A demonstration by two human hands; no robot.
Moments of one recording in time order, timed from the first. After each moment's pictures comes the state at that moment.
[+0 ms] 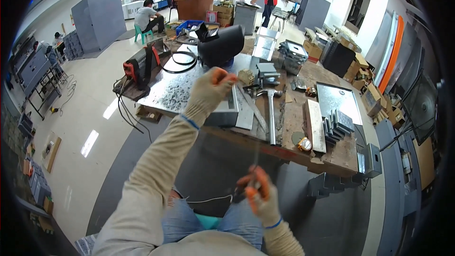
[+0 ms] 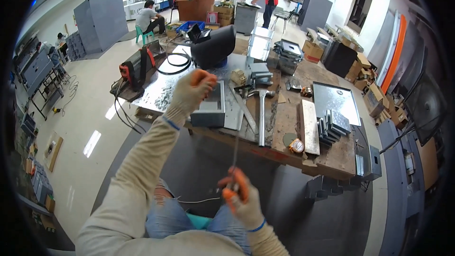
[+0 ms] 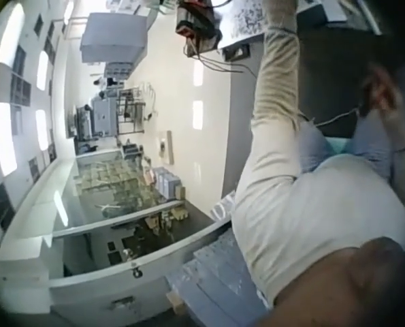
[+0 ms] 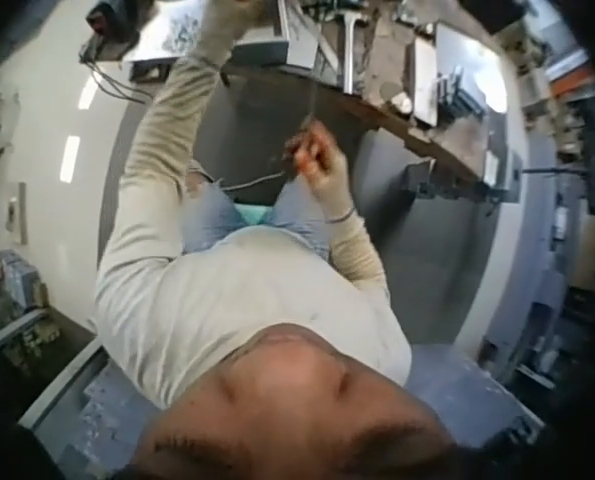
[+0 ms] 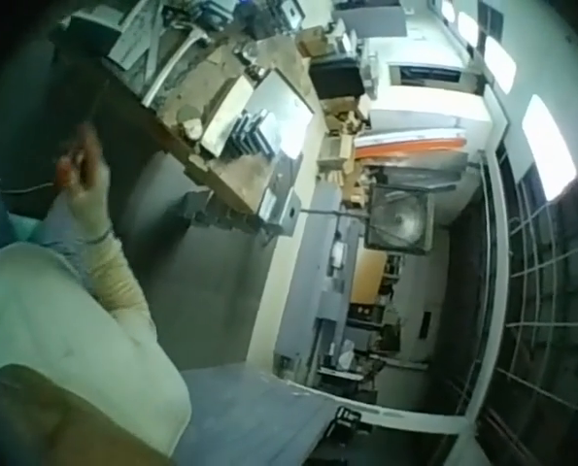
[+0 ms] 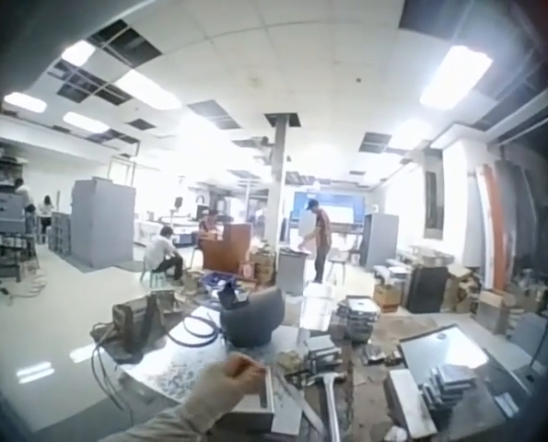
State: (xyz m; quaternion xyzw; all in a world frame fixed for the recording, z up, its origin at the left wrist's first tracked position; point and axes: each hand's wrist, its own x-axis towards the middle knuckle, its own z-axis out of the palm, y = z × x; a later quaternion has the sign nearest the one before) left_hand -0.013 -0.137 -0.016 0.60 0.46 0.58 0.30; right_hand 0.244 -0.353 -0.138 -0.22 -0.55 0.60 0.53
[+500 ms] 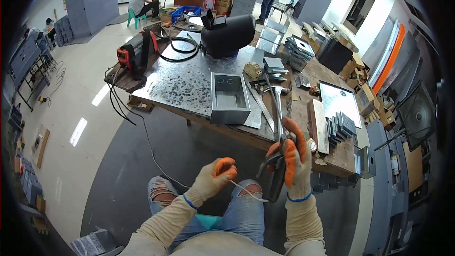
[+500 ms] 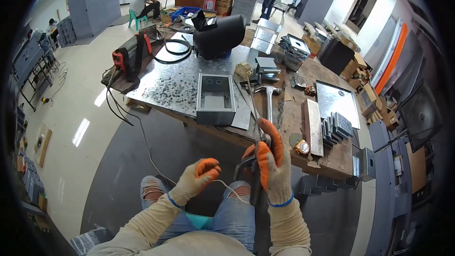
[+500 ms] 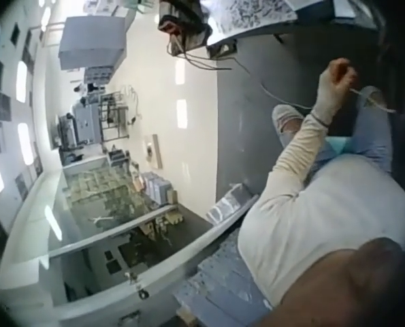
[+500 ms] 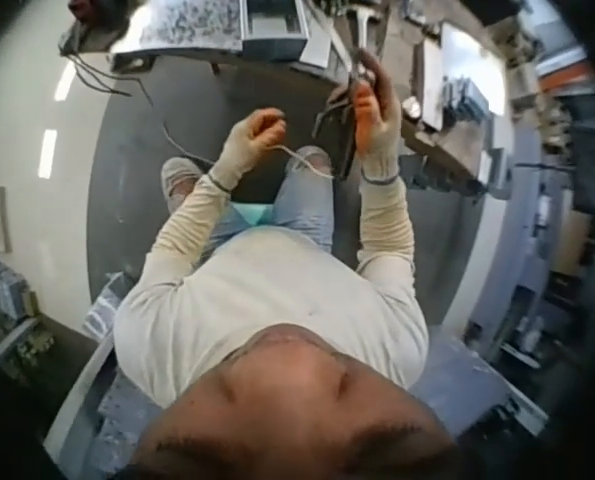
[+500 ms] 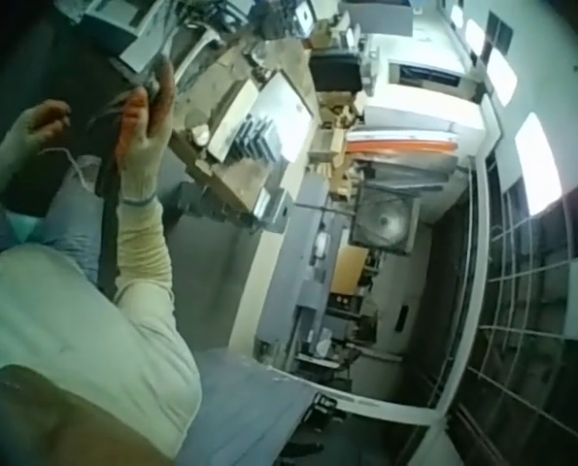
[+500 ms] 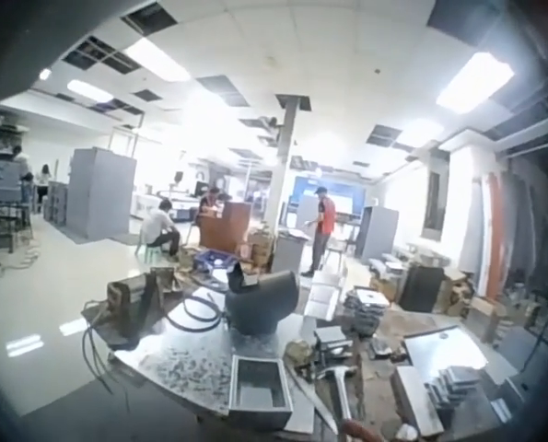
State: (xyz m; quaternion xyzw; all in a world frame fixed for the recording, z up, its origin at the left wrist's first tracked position) left_hand 0.001 -0.310 -0.199 0.44 0.39 0.51 0.63; right_hand 0.223 -0.251 -0.050 -0.30 -0.59 0.50 0.55
